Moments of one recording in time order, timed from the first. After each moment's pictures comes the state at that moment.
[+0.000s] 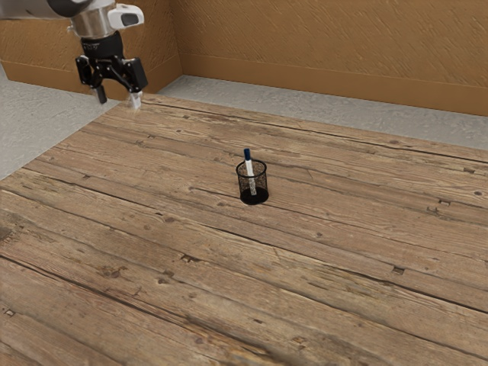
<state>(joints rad) 0.01 0.22 0.16 -1.26 -0.03 1.48 0.07</state>
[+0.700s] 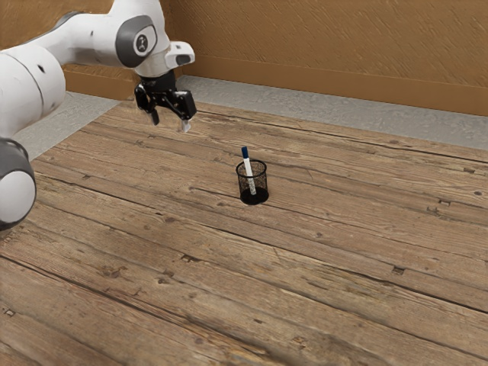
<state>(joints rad) 0.00 0.49 0.14 -1.16 -0.05 1.74 0.09</state>
